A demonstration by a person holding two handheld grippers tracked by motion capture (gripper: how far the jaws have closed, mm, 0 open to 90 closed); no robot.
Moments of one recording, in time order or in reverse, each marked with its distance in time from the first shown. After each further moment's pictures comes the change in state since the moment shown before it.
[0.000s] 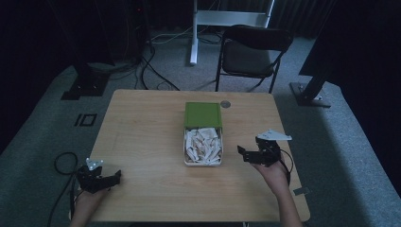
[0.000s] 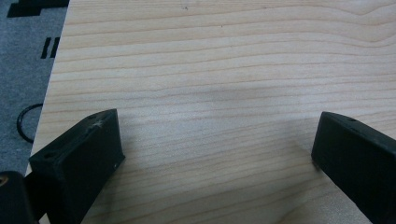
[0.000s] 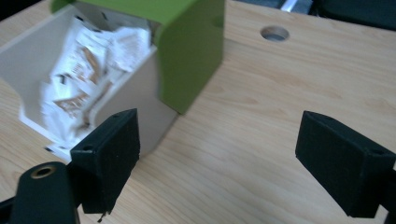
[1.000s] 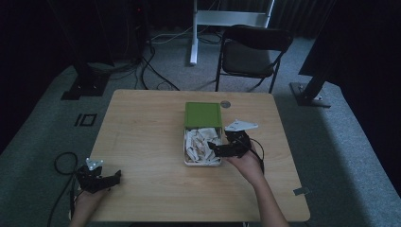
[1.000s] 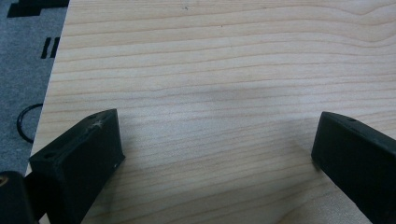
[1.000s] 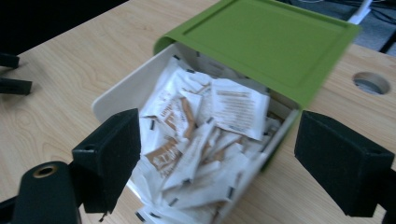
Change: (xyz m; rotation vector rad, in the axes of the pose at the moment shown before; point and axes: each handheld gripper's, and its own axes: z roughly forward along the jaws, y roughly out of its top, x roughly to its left) left arm 0.000 0.000 0.000 -0.001 0.000 -0.002; right arm 0.066 0.047 0.043 0.016 0.167 -0.120
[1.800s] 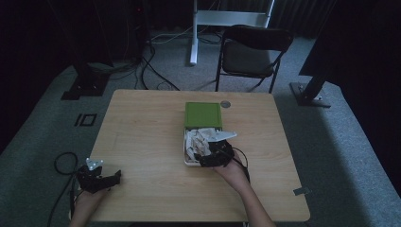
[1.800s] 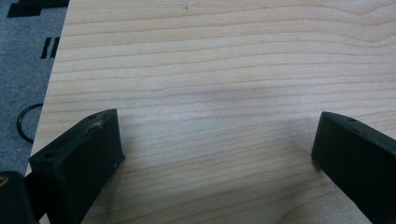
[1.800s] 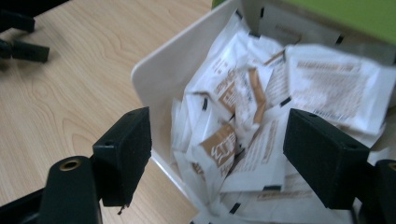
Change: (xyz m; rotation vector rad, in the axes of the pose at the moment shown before) left arm 0.000 0.000 0.000 0.001 0.000 0.002; right arm 0.036 -0.020 0.039 0.092 0.060 -0.029
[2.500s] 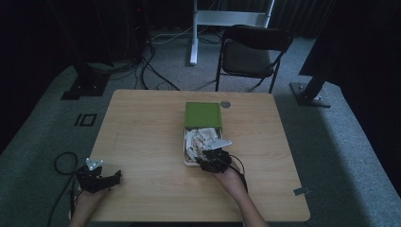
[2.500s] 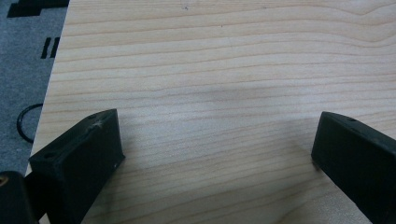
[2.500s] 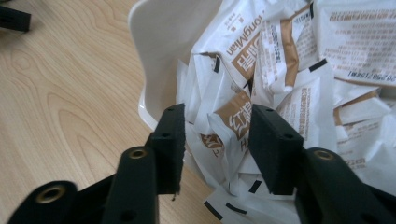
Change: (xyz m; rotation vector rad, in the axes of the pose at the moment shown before) left arm 0.000 0.000 0.000 -0.002 0.000 0.000; right arm 0.010 -0.021 0.015 0.040 -0.037 -0.017
